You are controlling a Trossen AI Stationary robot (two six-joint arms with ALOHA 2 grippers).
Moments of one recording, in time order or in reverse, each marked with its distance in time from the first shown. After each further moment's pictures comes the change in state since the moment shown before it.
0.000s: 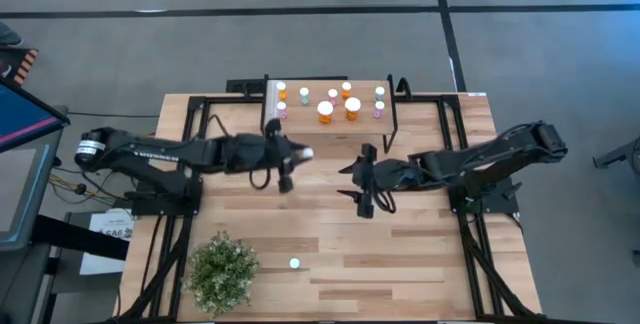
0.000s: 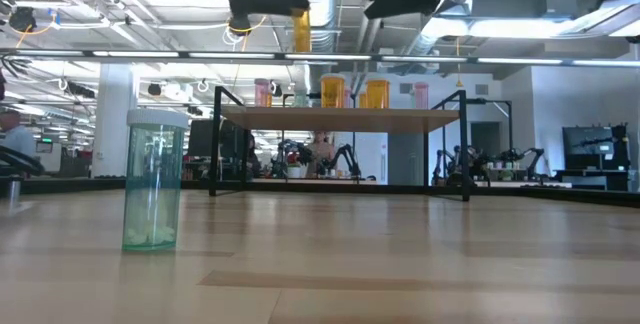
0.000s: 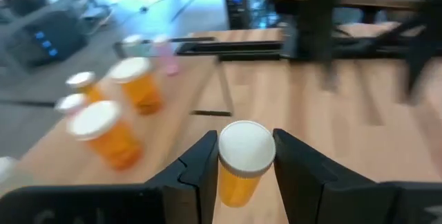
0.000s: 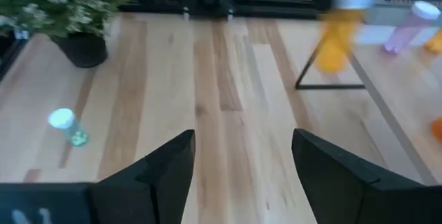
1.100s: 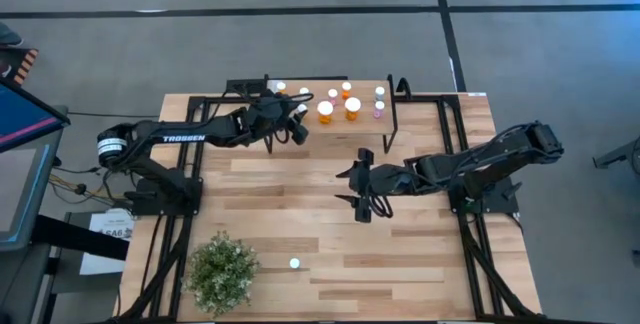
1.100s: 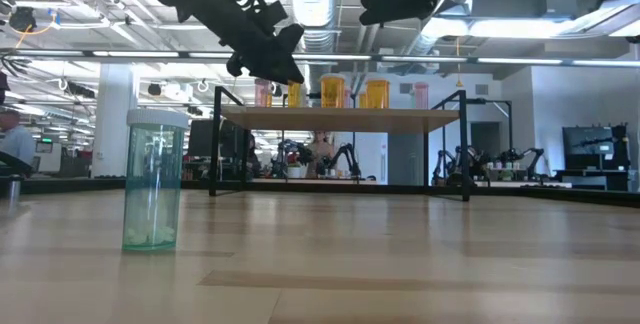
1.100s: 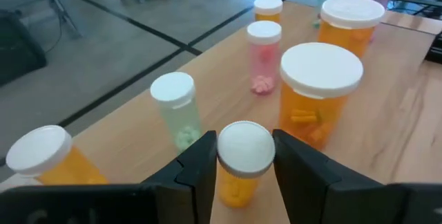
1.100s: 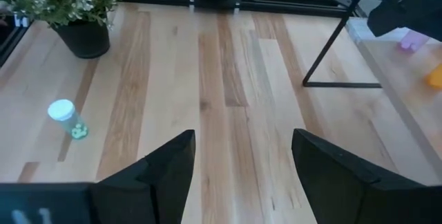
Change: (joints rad) left arm 0.363 0.193 0.015 0.098 -0.077 -0.161; right arm 0.013 0.039 0.000 0.023 0.002 -0.012
